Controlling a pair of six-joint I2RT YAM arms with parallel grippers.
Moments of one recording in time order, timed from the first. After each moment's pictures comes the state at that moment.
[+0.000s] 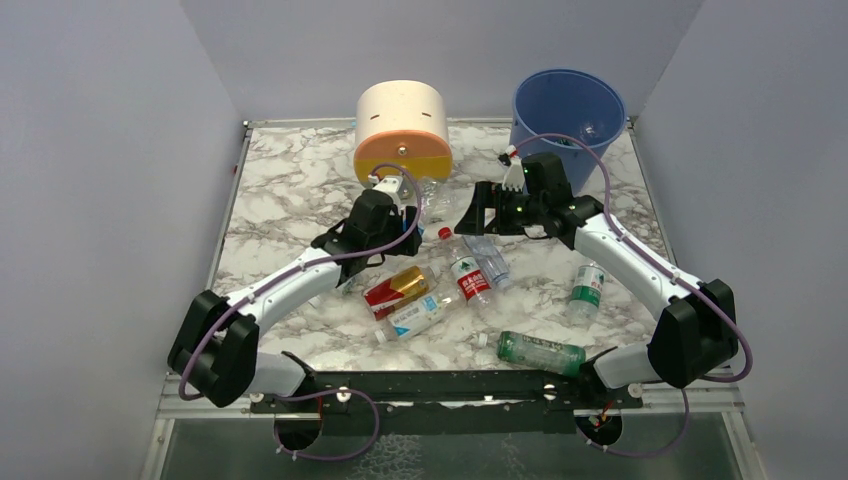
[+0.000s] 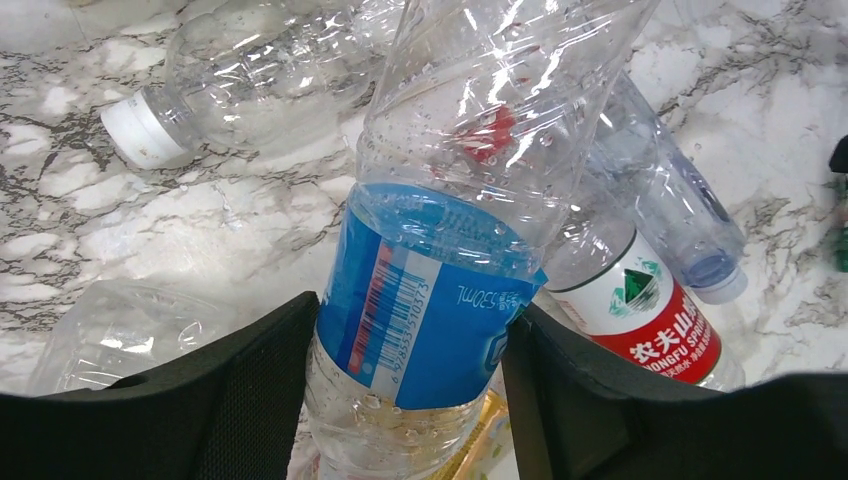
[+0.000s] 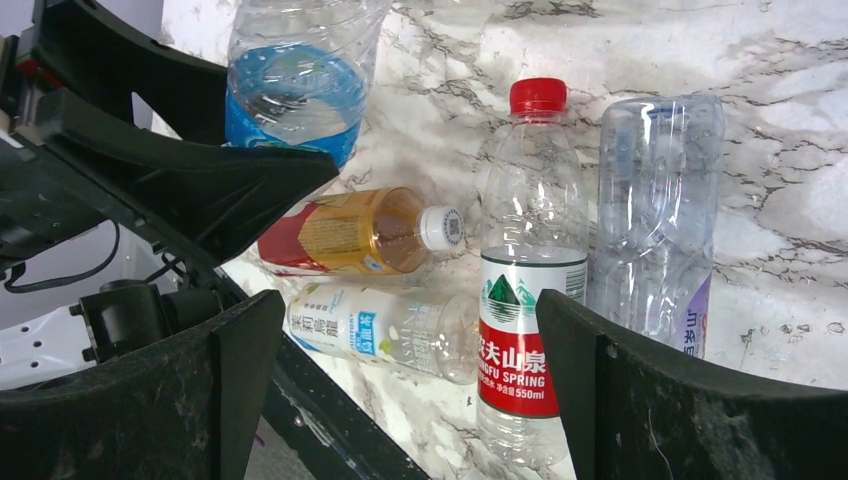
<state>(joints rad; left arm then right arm) -0.60 1.35 0.84 -0.14 -0.04 -0.39 0.46 1.41 1.11 -0.40 -0.44 0.46</state>
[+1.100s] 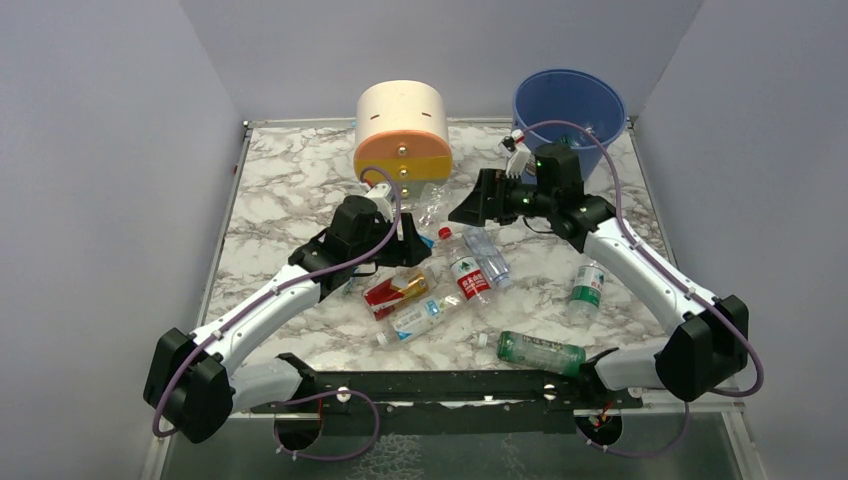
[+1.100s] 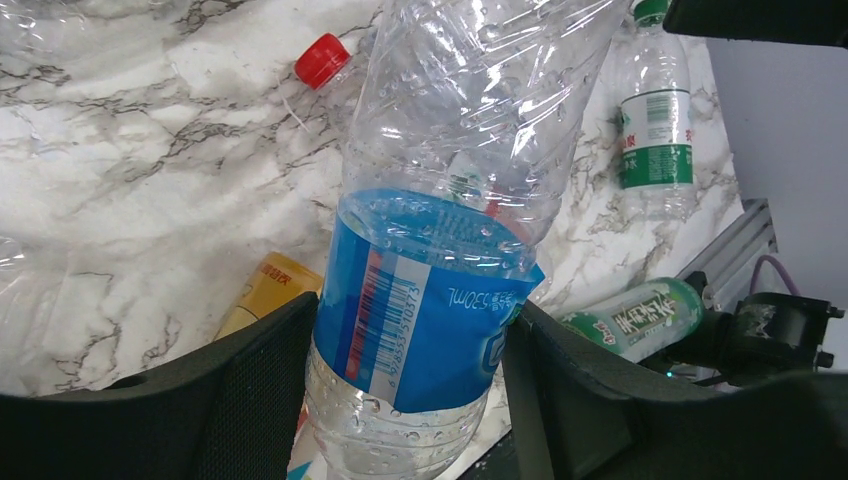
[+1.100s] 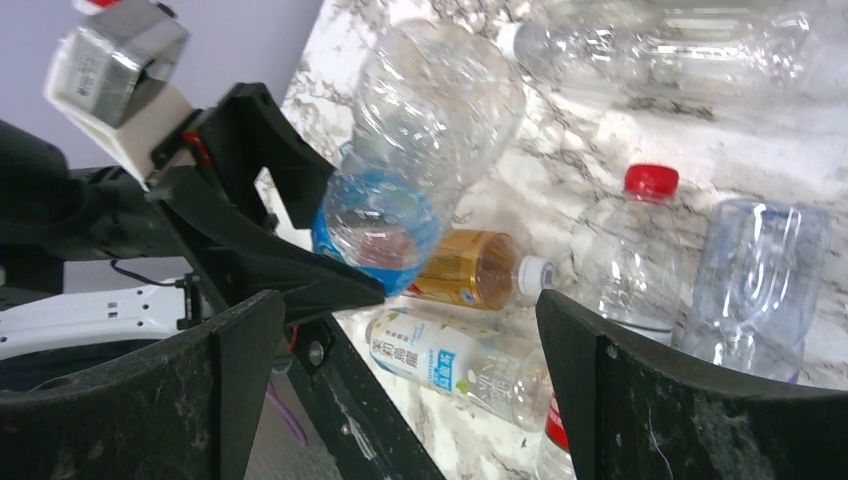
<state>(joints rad) -0.60 1.15 0.81 -0.24 0.21 -0.55 0.46 1.35 1.13 -0.28 -0.57 0.50</state>
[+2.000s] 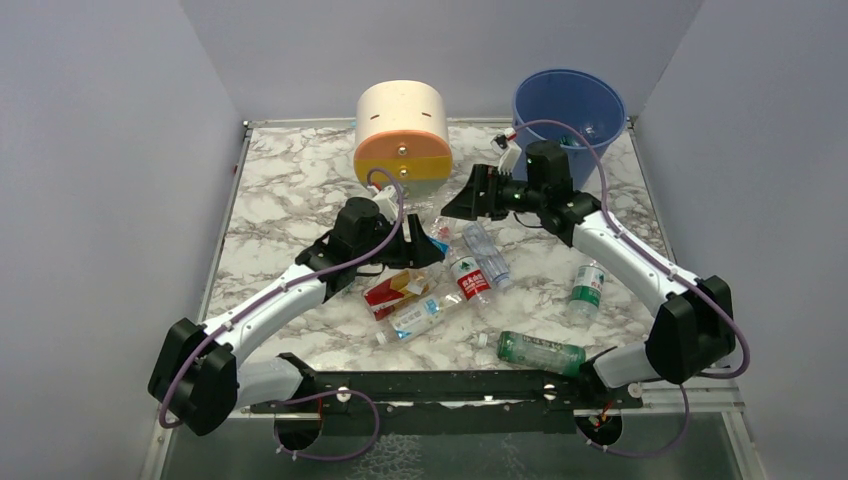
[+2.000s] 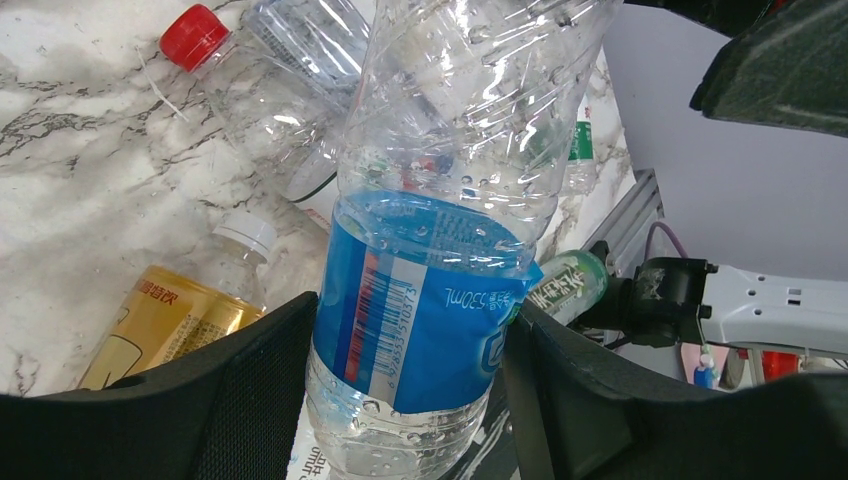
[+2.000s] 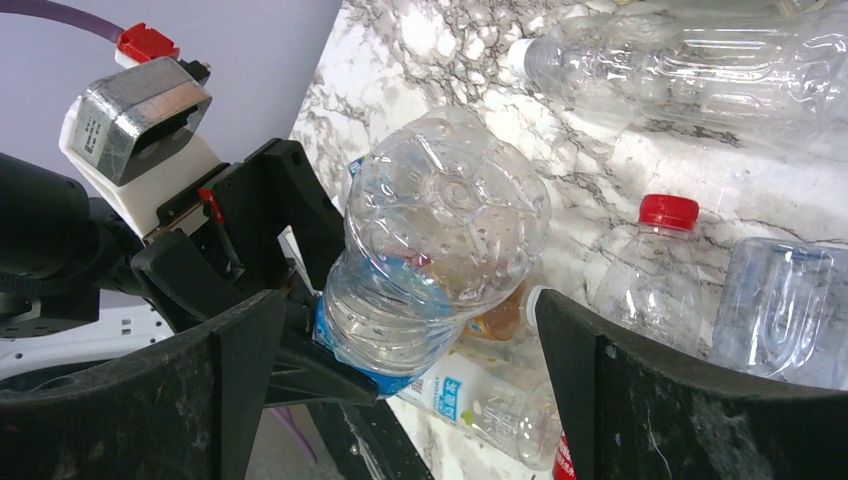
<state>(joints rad) -0.60 1.19 0.76 -0.07 0.39 -0.68 0.46 1.43 1.13 -0.16 -0.61 0.55</state>
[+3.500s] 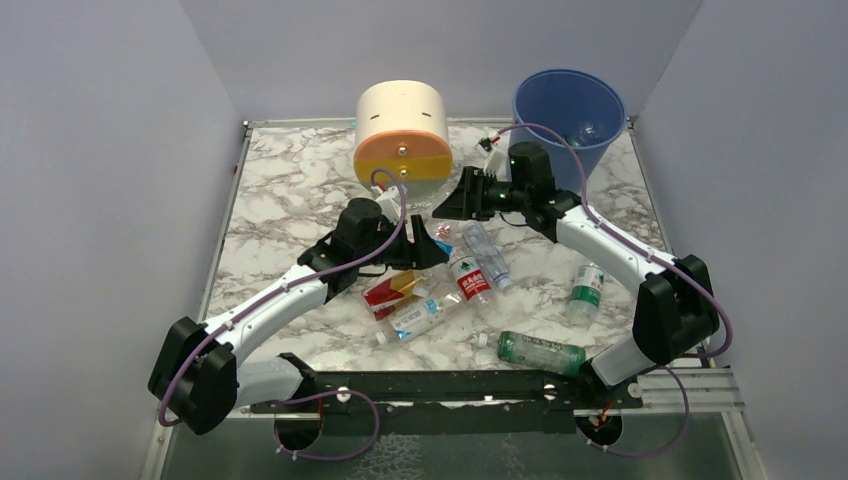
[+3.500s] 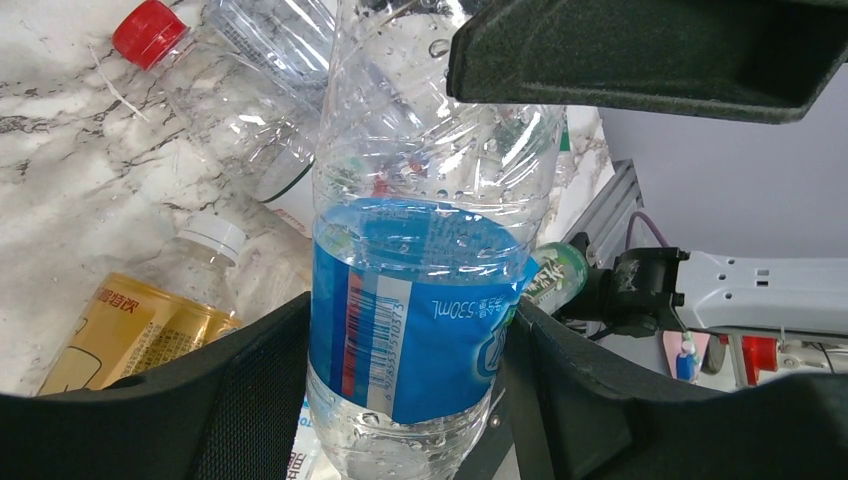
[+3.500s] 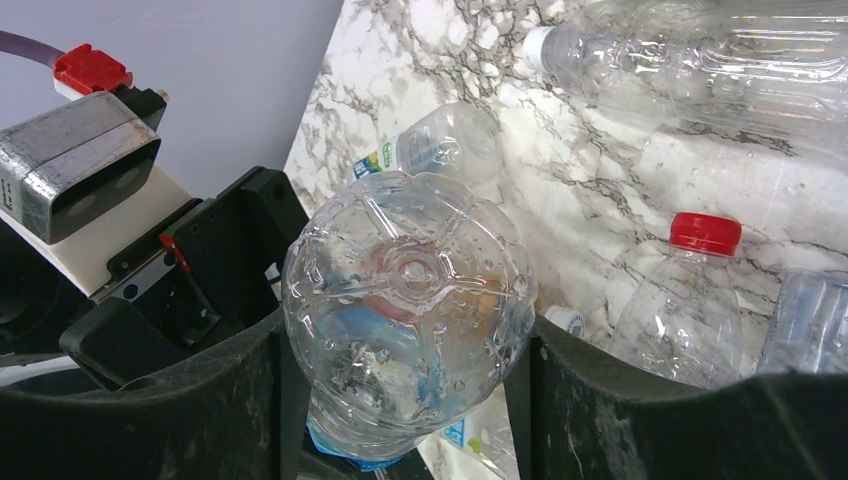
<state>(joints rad) -0.62 1.19 0.76 -0.05 0.42 -0.69 0.50 1.54 1.14 -0.08 -0.63 0.59</state>
